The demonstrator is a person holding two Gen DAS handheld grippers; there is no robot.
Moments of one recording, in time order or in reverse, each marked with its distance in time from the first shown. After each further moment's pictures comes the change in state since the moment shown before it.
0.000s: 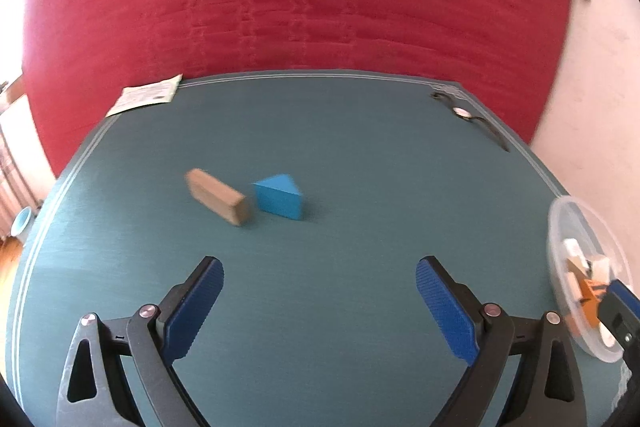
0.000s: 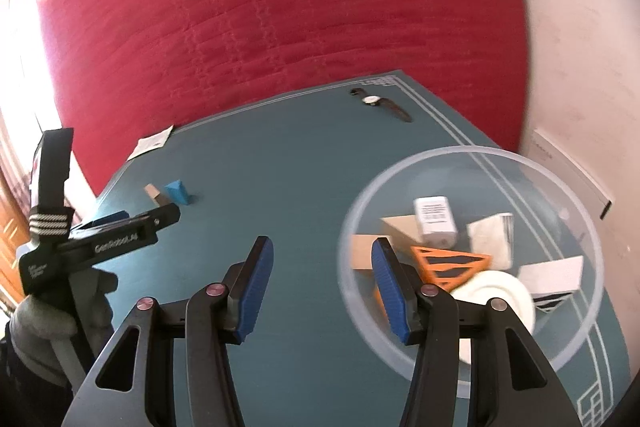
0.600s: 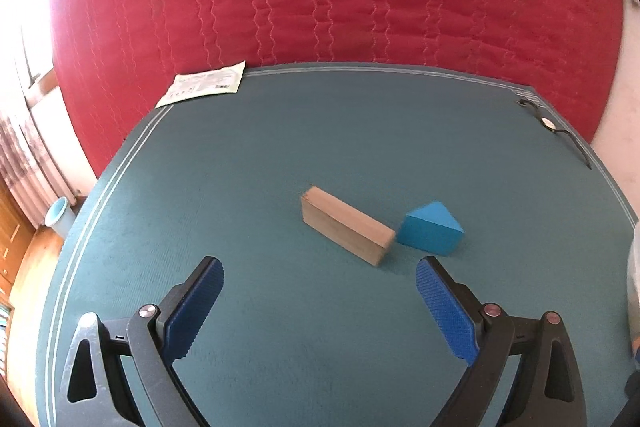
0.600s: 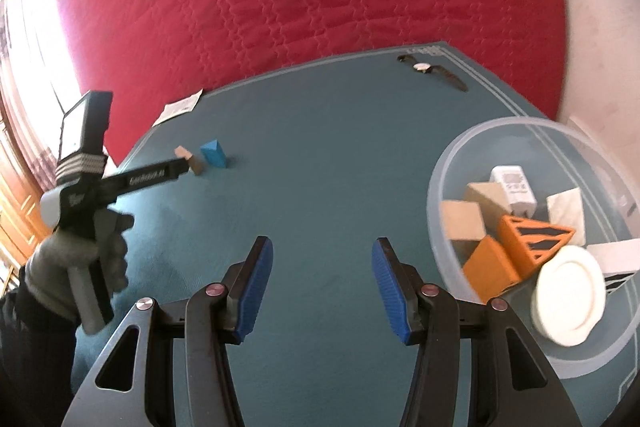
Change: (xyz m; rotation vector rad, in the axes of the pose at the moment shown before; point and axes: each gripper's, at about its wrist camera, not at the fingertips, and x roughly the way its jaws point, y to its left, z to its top) left arm 0.039 0.071 0.020 -0.032 0.037 0.153; right arm 0.026 0.038 -0.017 -0.037 0.108 0.089
